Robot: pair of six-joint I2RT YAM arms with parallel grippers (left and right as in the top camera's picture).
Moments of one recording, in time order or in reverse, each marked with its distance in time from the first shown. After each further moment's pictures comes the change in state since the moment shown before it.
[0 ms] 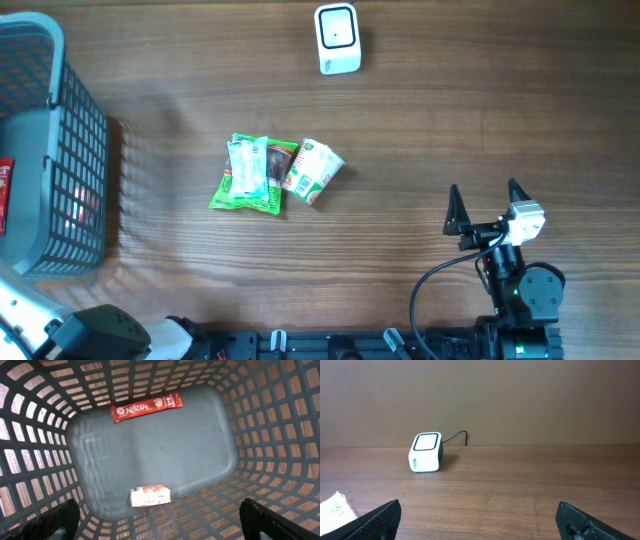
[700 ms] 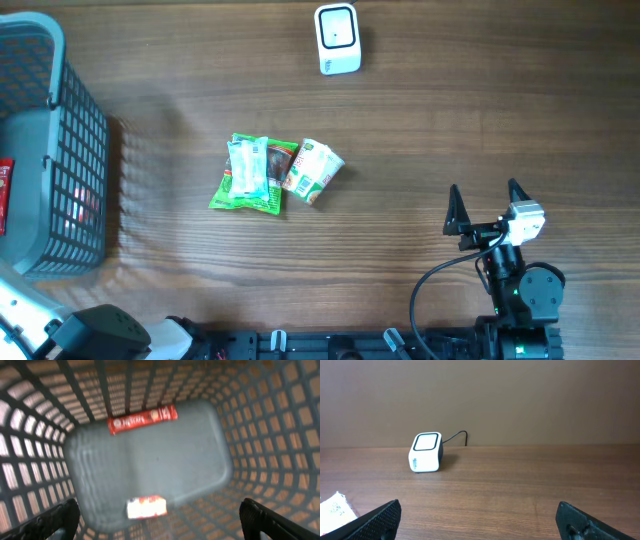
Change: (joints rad) left arm 0.000 0.000 0.000 0.062 -0.026 0.003; right arm 0.000 0.000 0.000 0.000 0.000 0.000
